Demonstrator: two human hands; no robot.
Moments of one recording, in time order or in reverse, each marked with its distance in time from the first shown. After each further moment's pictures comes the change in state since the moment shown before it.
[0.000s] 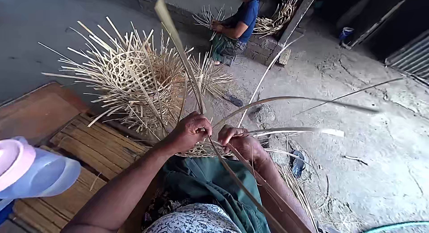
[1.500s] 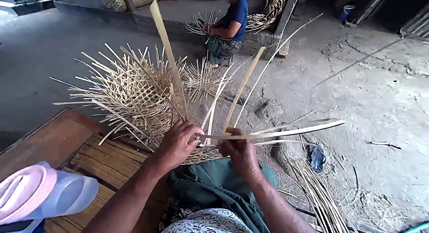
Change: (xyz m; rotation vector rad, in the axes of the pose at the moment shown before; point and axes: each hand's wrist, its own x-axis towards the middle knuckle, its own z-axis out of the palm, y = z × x) left_hand -0.007 0.045 -0.022 0.466 -0.118 -0.221; right_hand -0.013 -0.006 0.067 -0.324 0.667 0.027
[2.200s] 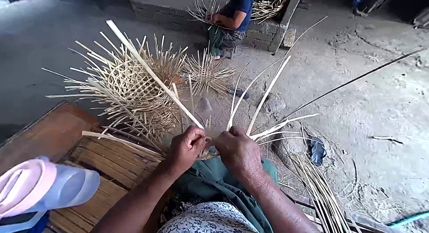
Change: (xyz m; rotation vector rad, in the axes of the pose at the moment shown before) left_hand -0.017 0.004 0.046 -0.442 0.312 0.009; right_hand -0.007 -0.019 0.011 -0.846 0.073 -0.403
